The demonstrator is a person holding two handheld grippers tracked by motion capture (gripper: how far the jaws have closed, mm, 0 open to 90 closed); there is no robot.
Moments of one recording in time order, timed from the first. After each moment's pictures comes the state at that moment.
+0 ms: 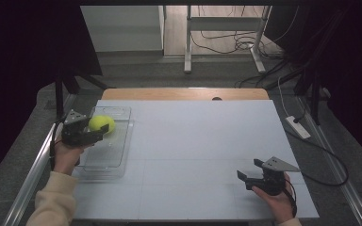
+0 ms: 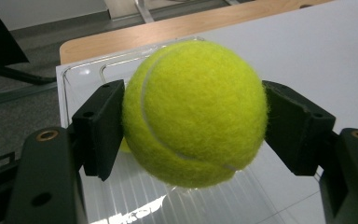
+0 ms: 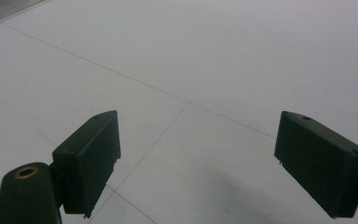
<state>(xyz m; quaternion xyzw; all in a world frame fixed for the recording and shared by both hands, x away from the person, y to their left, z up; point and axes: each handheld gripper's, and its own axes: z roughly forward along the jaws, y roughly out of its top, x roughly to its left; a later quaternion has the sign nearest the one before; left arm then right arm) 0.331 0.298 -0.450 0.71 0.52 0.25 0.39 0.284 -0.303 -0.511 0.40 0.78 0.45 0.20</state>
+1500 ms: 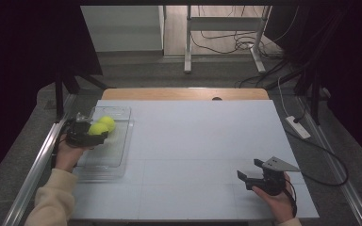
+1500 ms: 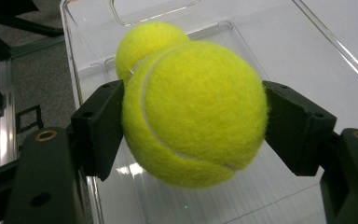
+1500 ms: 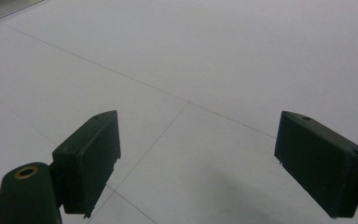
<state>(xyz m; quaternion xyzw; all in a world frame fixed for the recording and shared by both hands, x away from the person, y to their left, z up) 0.349 0.302 -0.473 0.75 0.55 0.23 0.28 0.284 -0.303 -0.511 0.40 0.78 0.45 0.20</state>
